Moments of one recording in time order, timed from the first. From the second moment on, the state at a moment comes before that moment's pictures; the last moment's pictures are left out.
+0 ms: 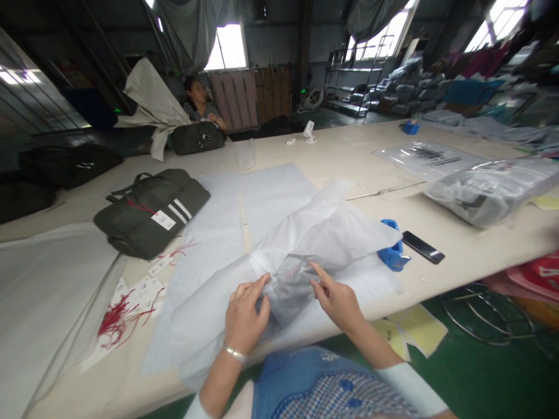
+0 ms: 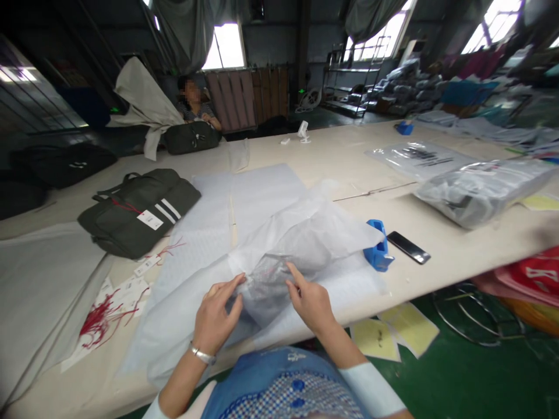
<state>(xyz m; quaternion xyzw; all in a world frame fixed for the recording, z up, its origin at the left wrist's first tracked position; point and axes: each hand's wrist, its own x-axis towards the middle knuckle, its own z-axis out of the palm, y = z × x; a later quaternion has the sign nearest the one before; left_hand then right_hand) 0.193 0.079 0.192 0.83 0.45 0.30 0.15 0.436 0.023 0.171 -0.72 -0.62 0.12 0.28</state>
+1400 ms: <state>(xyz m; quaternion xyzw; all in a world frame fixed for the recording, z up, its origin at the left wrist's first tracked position) 0.260 0.005 0.071 0.49 0.61 0.50 0.37 0.468 -0.078 0.098 -0.50 -0.76 0.37 0.17</state>
